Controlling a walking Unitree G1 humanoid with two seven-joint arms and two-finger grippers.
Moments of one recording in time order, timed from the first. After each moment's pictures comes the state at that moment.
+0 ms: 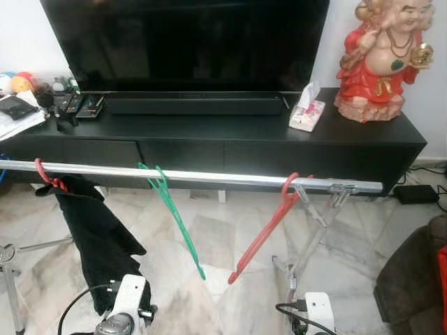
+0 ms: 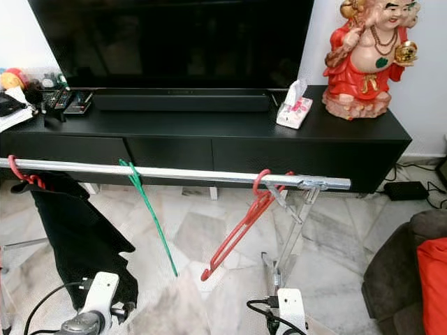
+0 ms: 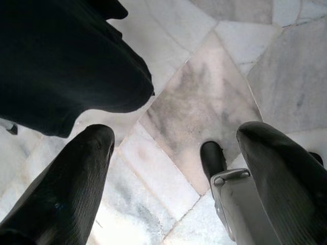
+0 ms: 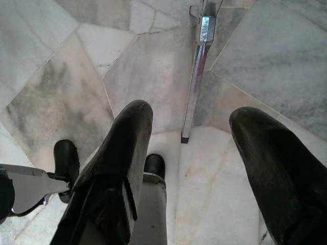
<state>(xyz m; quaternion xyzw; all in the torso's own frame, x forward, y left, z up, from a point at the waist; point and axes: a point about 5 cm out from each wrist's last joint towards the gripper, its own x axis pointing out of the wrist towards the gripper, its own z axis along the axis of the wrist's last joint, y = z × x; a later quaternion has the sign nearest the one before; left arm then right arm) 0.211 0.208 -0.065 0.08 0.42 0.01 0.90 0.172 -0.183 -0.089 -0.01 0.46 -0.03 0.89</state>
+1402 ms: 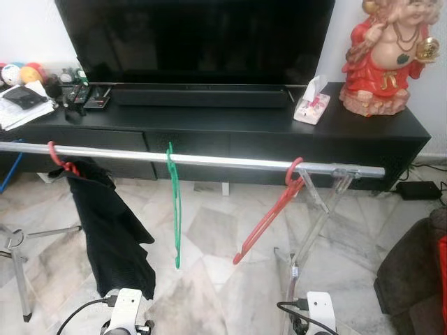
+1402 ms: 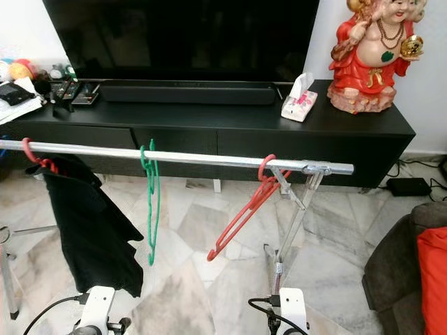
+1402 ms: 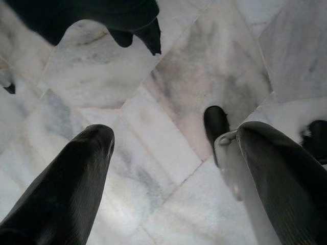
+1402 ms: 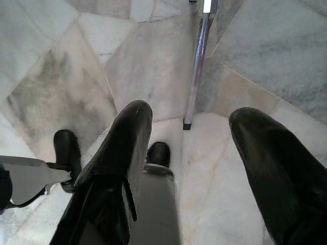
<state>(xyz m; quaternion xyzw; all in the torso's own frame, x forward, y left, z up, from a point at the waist) 0.193 0.213 -0.075 0.07 0.45 0.02 0.89 0.175 -0.184 -0.087 -0.01 0.45 -0.04 0.89</state>
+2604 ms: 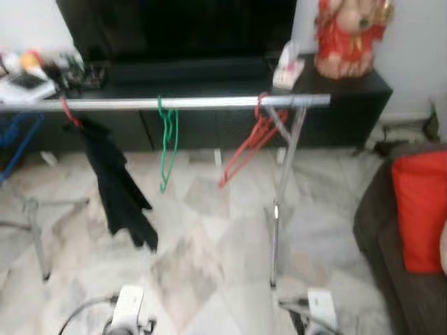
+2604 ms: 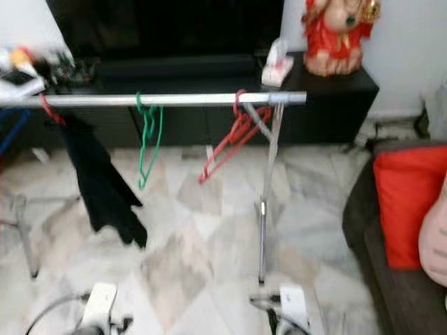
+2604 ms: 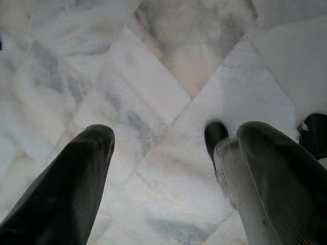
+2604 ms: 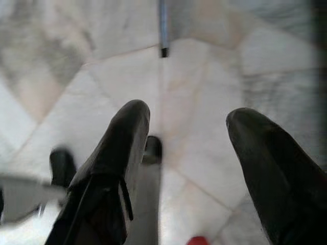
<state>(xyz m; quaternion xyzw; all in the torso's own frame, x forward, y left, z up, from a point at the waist) 0.197 0.209 -0.074 0.07 0.45 0.01 0.89 0.179 -0.192 -0.085 -0.01 0.45 -0.05 0.89</state>
